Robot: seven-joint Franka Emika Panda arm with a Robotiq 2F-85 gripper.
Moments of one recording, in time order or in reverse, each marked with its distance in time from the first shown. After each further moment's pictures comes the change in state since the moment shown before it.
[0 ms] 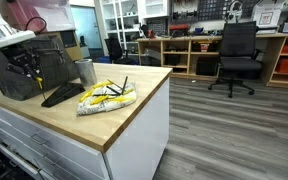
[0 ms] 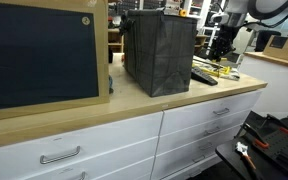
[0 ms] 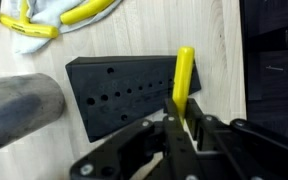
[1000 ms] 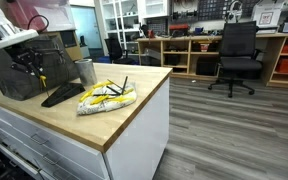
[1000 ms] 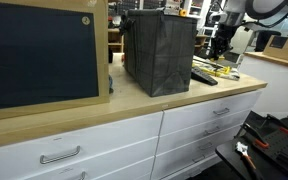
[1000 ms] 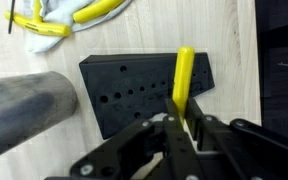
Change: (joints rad) arm -0.015 0.025 0.000 0.025 -0.002 0.035 0.000
